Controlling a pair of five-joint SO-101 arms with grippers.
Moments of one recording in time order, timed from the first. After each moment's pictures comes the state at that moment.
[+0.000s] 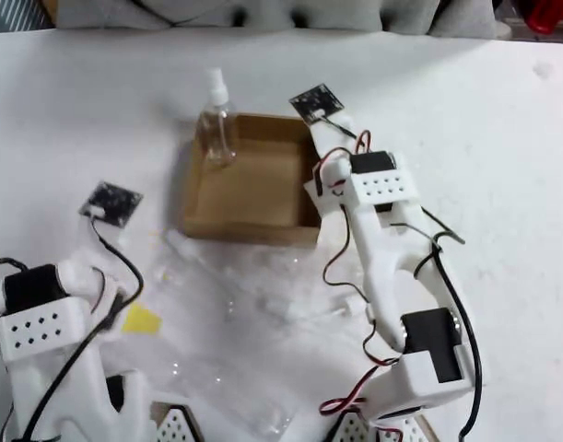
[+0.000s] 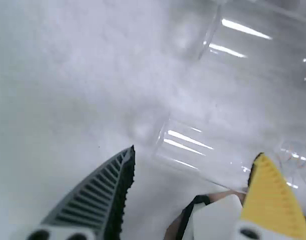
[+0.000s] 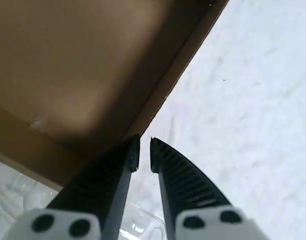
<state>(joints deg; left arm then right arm) -24.5 -50.5 53.0 89.1 -35.8 -13.3 3.0 14.5 56.9 21.4</state>
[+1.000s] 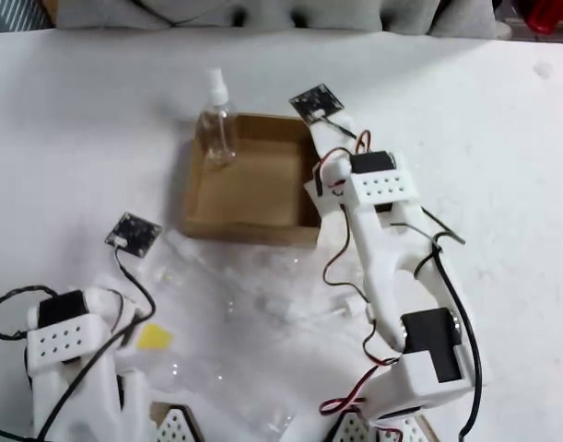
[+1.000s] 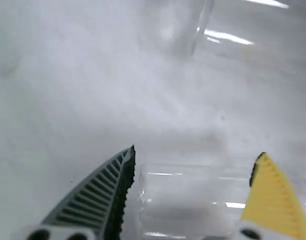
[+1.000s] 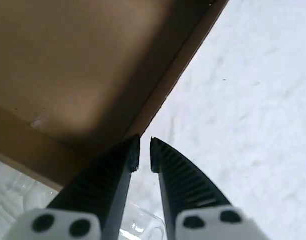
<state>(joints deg) -24.5 -52.6 75.6 66.6 -37.9 -13.3 3.0 14.5 56.9 21.4</state>
